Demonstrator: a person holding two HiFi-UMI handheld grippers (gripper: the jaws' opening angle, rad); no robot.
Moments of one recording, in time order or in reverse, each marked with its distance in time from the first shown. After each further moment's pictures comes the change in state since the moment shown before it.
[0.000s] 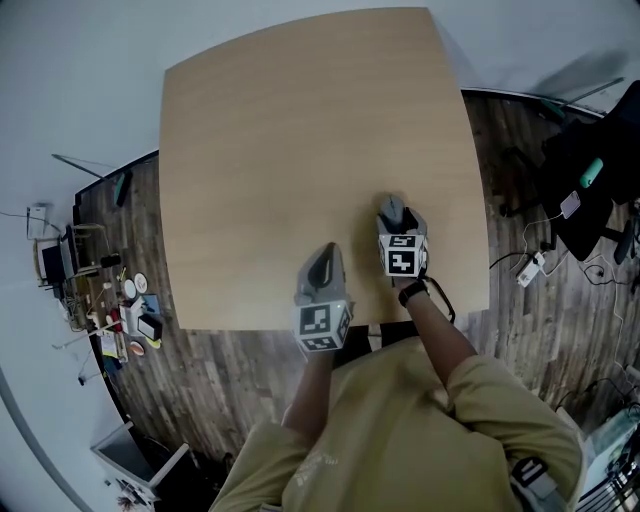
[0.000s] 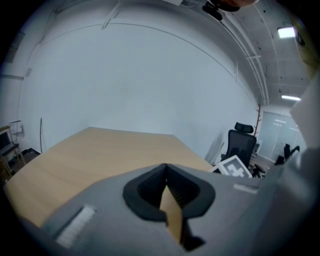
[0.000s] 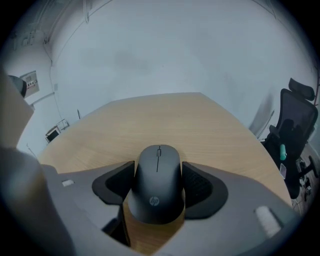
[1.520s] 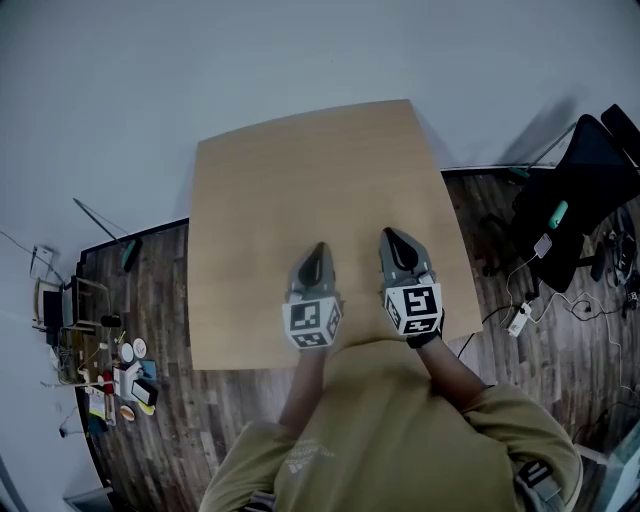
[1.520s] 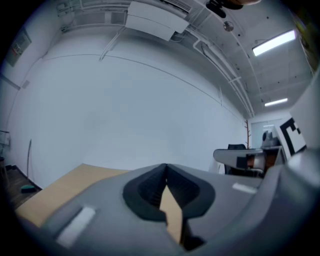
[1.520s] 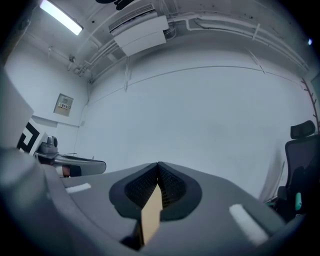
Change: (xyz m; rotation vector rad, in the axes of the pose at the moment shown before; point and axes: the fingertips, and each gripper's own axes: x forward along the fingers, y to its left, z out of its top) left arm -0.082 0.024 0.143 0.102 -0.338 -0.088; right arm -0.274 0.118 0.199 -0.182 -0.756 0.099
